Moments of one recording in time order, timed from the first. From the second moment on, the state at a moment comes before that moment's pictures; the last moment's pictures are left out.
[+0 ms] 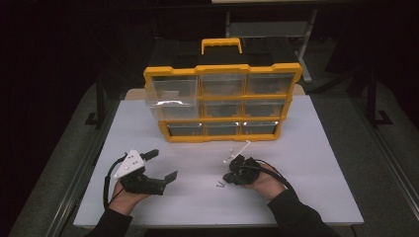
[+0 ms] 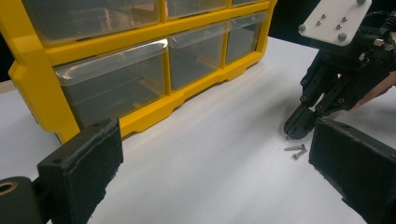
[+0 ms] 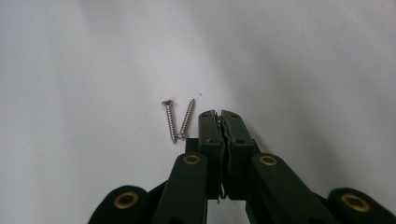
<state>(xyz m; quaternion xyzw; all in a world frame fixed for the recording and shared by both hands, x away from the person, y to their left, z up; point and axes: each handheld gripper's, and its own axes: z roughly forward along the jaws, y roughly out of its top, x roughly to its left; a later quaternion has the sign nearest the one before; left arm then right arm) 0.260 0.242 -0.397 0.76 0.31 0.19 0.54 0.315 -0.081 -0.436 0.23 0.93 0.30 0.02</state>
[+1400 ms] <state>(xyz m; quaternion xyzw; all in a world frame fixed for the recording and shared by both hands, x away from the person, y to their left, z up) 0.258 0.243 -0.397 0.76 0.31 0.19 0.55 0.316 -0.096 -0.375 0.25 0.90 0.36 0.00</state>
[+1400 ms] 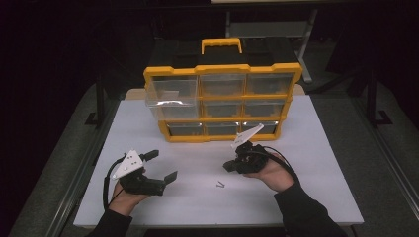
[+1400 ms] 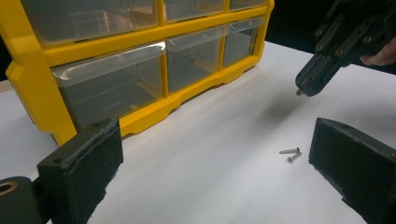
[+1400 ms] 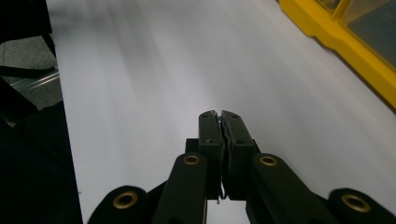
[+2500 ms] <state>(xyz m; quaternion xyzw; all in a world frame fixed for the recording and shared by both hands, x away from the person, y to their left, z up) 0.258 0.242 -0.398 0.76 0.31 0.19 0.55 0.323 -0.093 -0.341 0.24 0.89 0.38 0.01</state>
